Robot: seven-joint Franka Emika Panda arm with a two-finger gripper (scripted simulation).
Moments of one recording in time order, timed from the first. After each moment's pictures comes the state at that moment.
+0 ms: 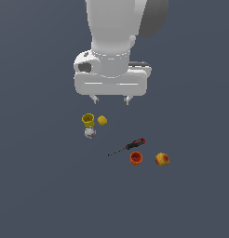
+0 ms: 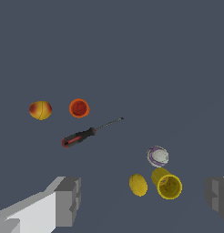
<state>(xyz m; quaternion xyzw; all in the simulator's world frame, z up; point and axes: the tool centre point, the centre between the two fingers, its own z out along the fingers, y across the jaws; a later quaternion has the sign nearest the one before) 0.012 -0.010 0.332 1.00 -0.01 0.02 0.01</state>
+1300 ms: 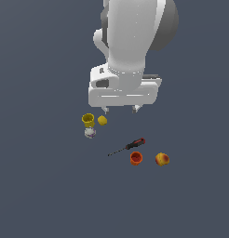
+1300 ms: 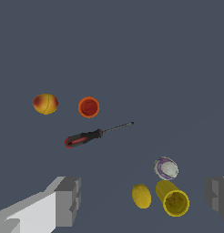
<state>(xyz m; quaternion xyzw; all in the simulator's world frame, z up) 0.026 0.022 0.304 1.00 0.05 0.01 0.02</state>
